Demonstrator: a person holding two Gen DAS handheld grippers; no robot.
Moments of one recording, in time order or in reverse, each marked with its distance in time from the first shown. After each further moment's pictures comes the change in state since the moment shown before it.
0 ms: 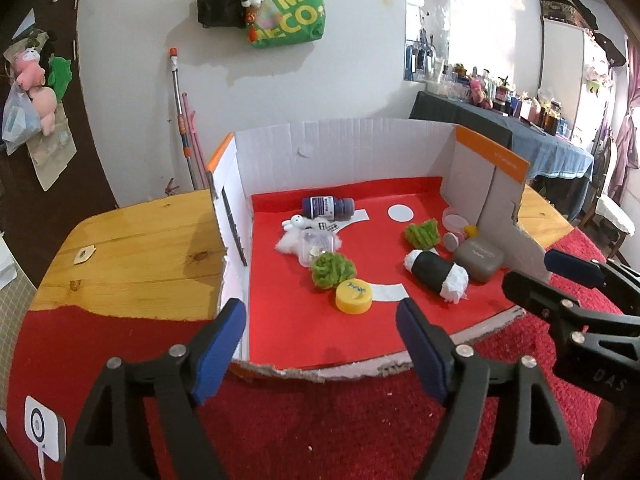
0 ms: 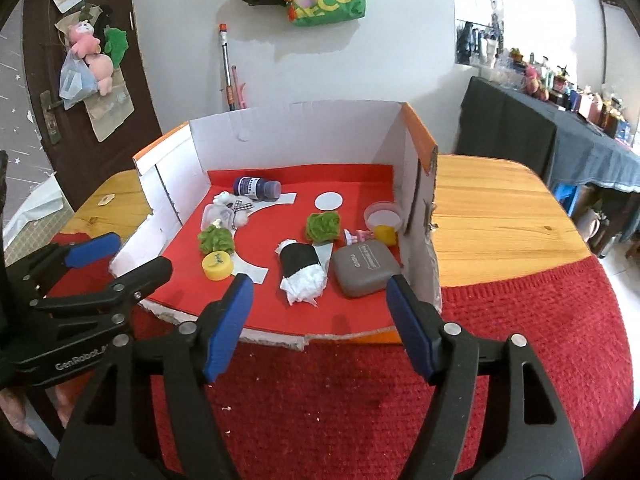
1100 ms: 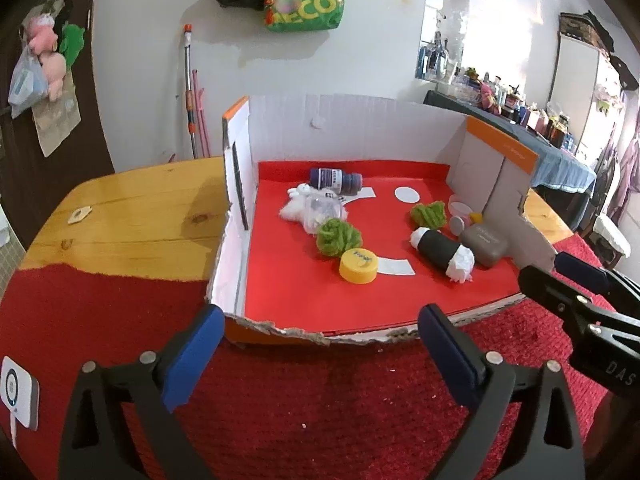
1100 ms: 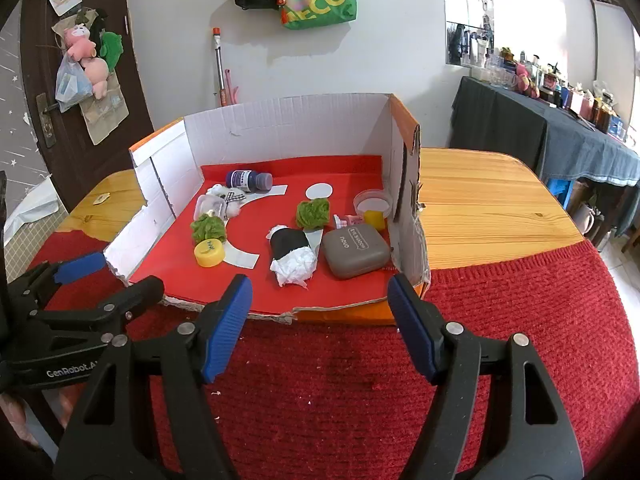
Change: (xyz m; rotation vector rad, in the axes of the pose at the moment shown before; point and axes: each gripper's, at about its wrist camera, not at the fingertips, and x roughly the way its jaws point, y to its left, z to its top) left arm 0.008 0.008 -0.024 -0.090 0.032 -0.021; right arm -0.002 -0.004 -0.016 0.009 -0.016 -0.014
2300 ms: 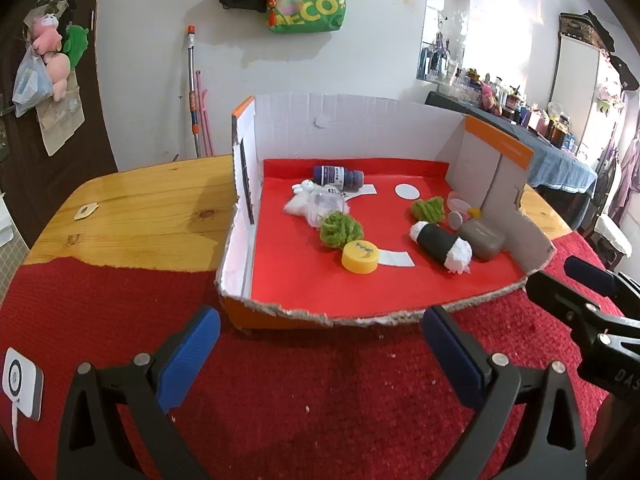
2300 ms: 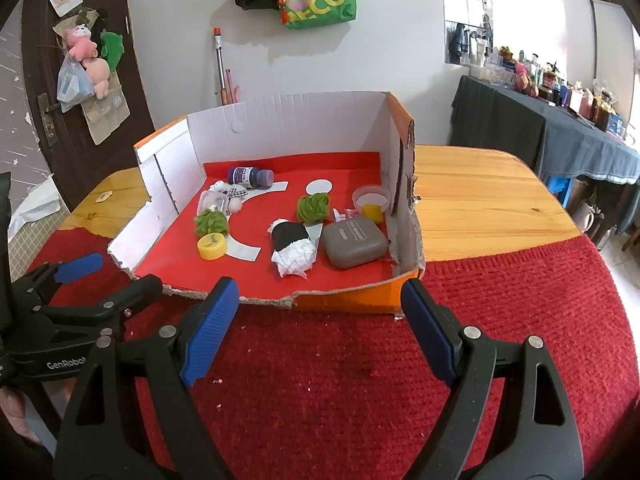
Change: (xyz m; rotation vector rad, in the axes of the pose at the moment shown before) left arm -0.010 0.003 -0.009 0.002 -0.006 0.007; right arm -0.010 -0.002 -0.009 -0.002 0.001 0.004
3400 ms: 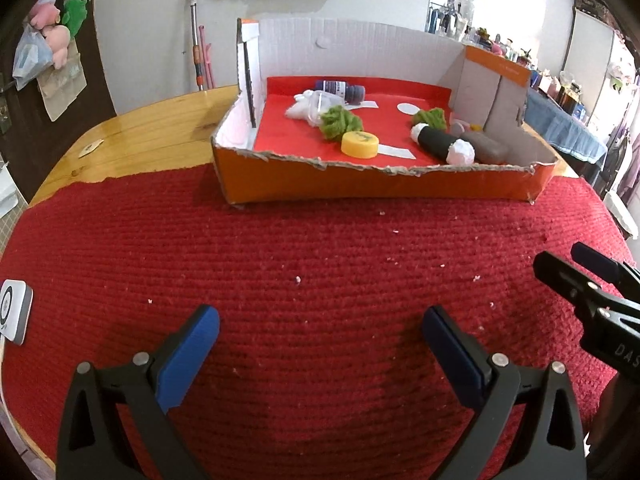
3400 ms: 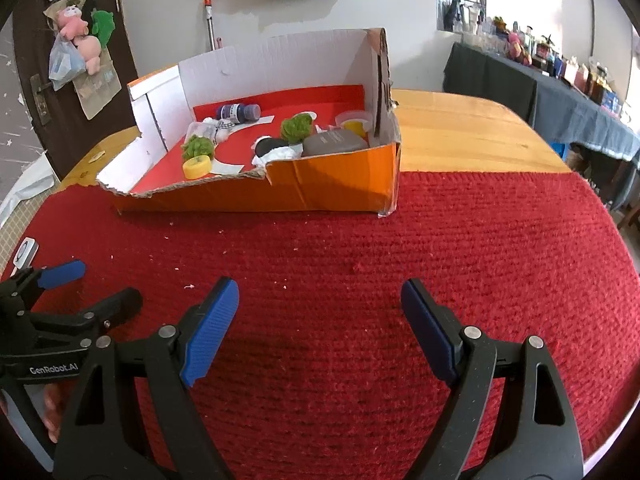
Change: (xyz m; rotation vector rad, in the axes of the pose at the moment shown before) left arm -0.005 -0.004 -0.059 -0.003 0.166 0.035; right arm 0.001 -0.014 -0.055 0.026 0.111 -0.018
